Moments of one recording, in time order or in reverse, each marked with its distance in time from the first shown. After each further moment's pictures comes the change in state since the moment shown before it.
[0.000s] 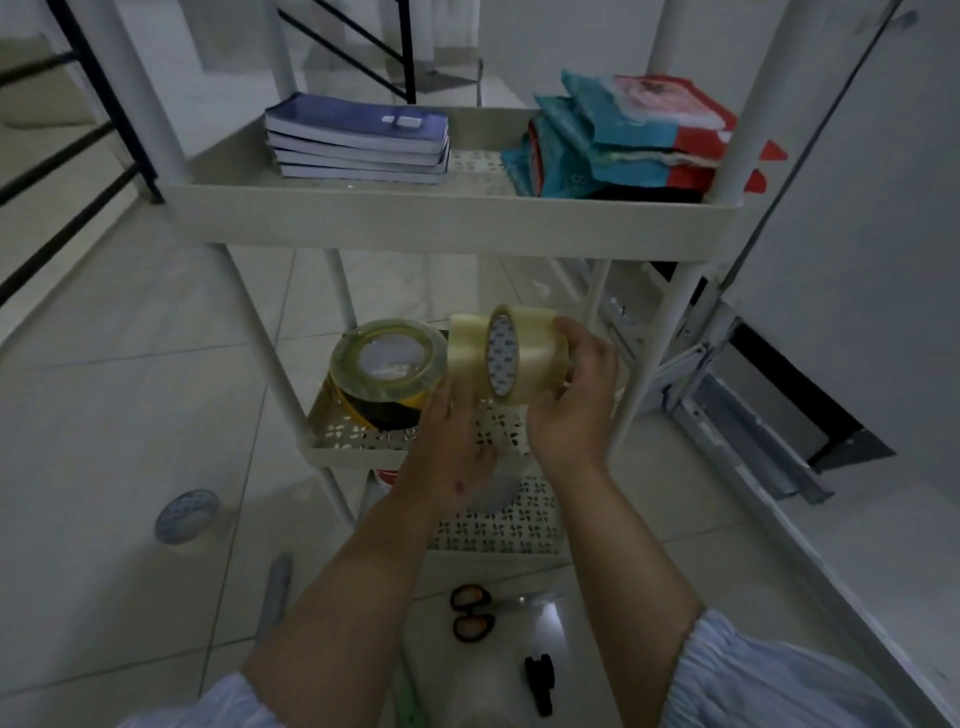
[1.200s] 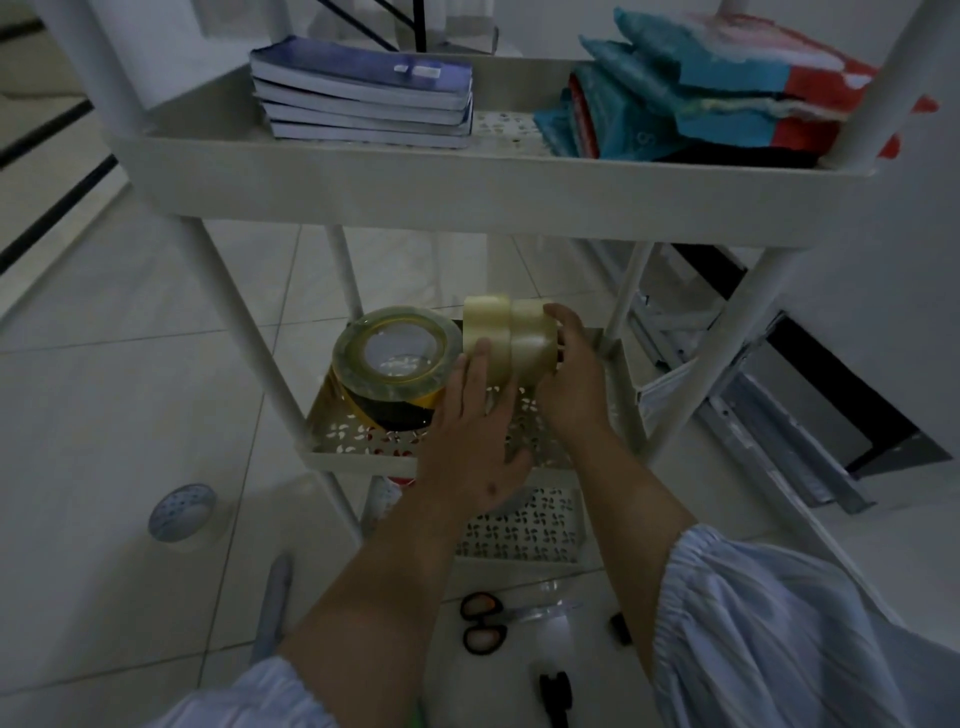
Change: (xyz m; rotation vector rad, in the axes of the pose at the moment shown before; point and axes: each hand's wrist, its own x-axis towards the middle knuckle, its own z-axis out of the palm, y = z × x) left_hand 0.025 -0.029 0.022 0.360 -0.050 -0.005; right_hand 0.045 0.056 0.038 -0.015 -0.267 0.150
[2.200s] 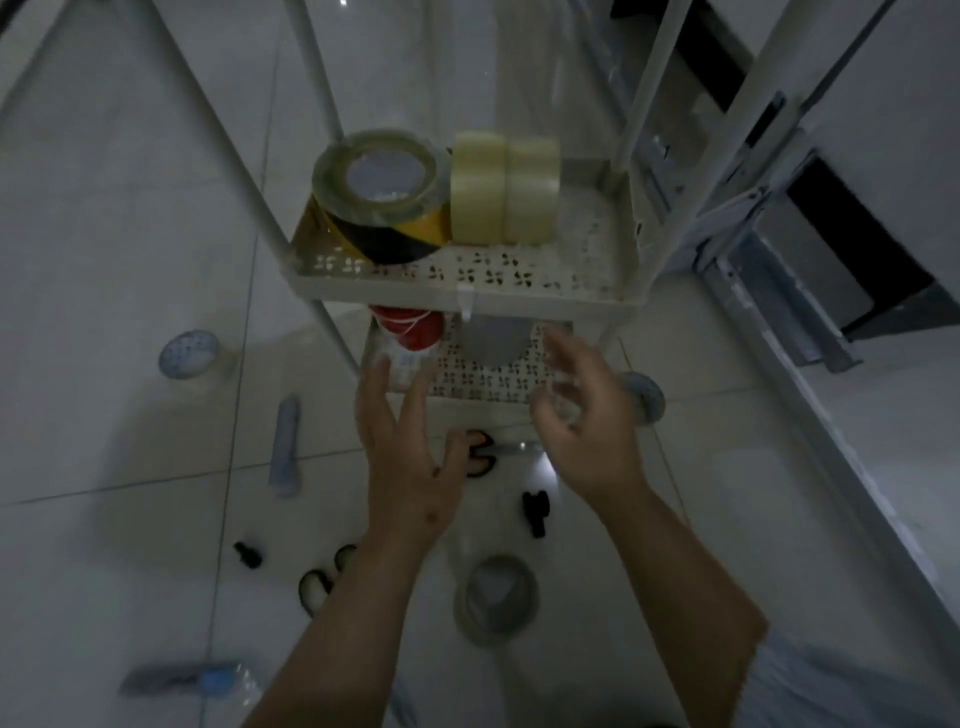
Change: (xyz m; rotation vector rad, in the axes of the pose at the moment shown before) left_hand -0.160 0.023 0.045 -0.453 0.317 -0.373; right_hand -0.169 0.042 -0.042 -0.089 -0.170 -0.026
